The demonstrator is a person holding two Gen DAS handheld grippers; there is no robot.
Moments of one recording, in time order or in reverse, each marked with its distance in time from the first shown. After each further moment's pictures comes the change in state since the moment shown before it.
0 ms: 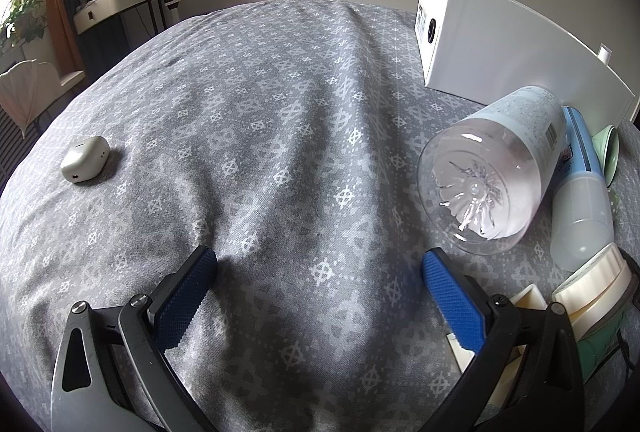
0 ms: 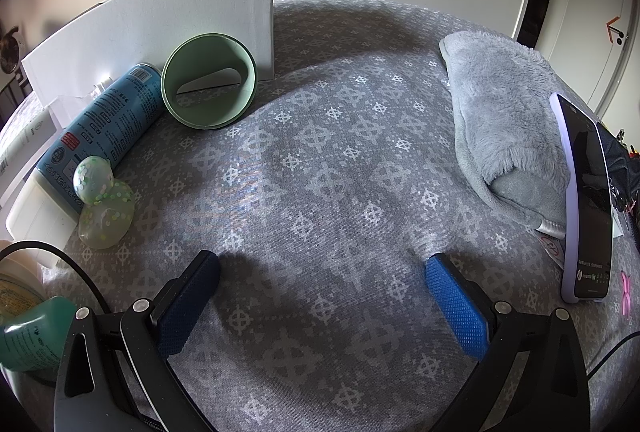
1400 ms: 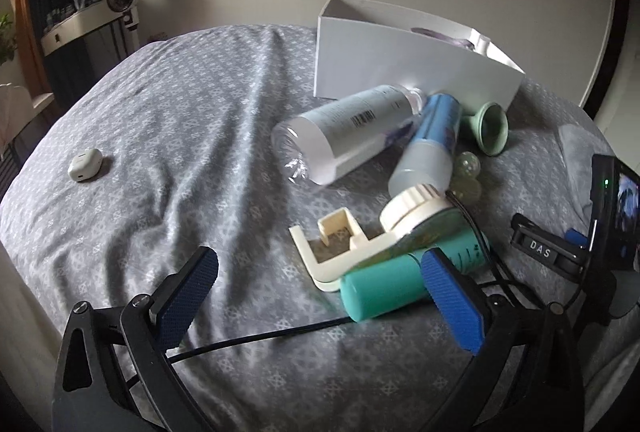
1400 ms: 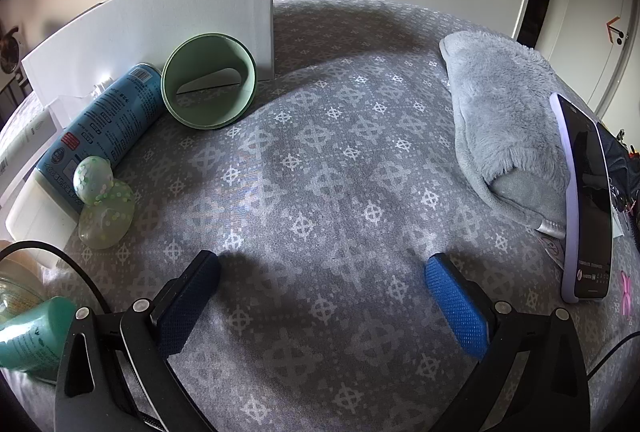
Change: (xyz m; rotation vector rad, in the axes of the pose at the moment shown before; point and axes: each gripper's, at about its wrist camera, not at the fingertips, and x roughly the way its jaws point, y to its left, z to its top) left arm -0.097 -0.056 -0.030 0.099 0.001 -0.153; right arm 0.000 0.000 0.000 0.000 0.000 0.000
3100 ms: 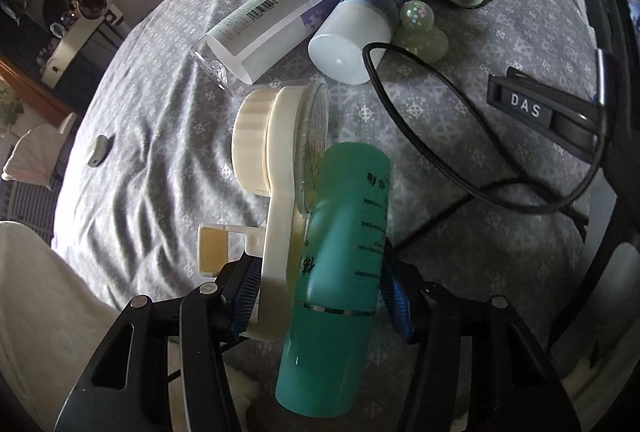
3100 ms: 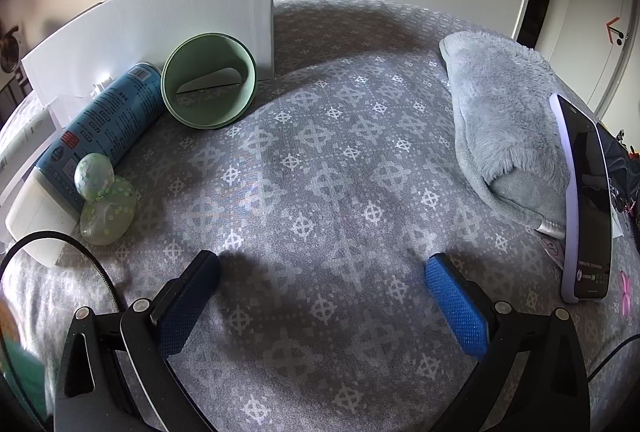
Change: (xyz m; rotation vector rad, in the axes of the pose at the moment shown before) left arm -0.024 -0.106 -0.052 0.230 0.322 0.268; right arm 0.000 -0.002 0.000 0.000 0.000 0.000
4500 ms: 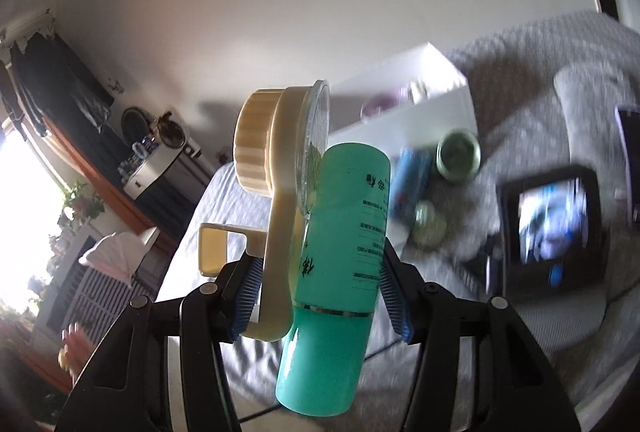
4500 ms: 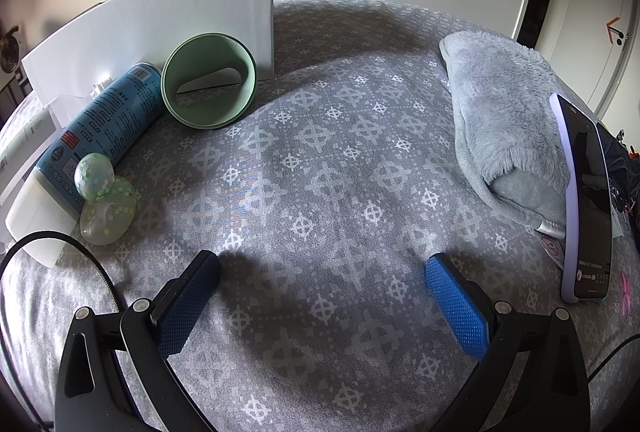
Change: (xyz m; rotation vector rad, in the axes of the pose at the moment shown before) left arm -0.129 -0.027 0.077 0.062 -0.499 0.269; right arm 0.000 0.000 0.000 0.000 0.000 0.000
